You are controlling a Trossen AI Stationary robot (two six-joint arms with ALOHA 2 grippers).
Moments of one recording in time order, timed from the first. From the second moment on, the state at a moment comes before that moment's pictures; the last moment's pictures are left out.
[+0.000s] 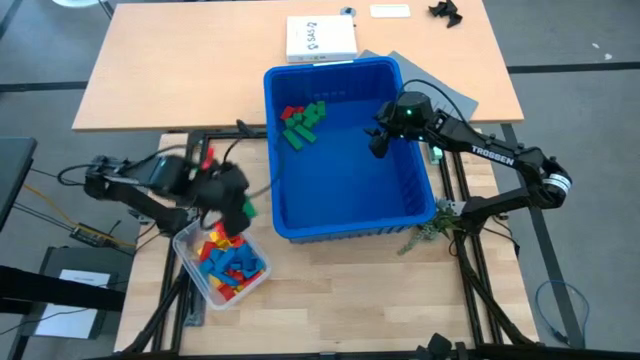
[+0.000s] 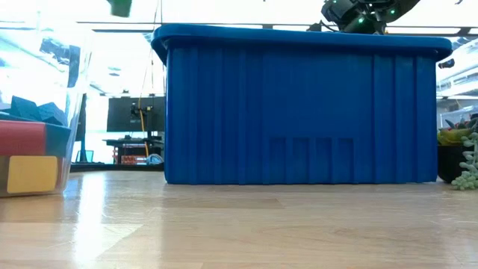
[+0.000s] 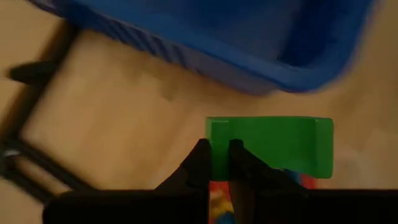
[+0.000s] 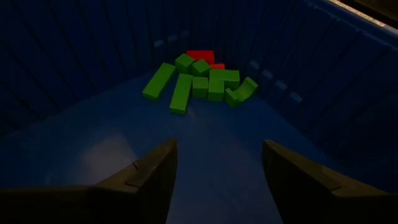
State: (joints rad) left arm -0.26 1.31 1.63 -1.58 -0.39 -0.73; right arm -0.65 1.27 1.03 -0.27 0.02 -0.16
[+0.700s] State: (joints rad) left arm -0.56 1.29 1.18 -1.45 -0.19 -1.14; right arm -0.65 1.27 1.03 -0.27 0.00 -0.16
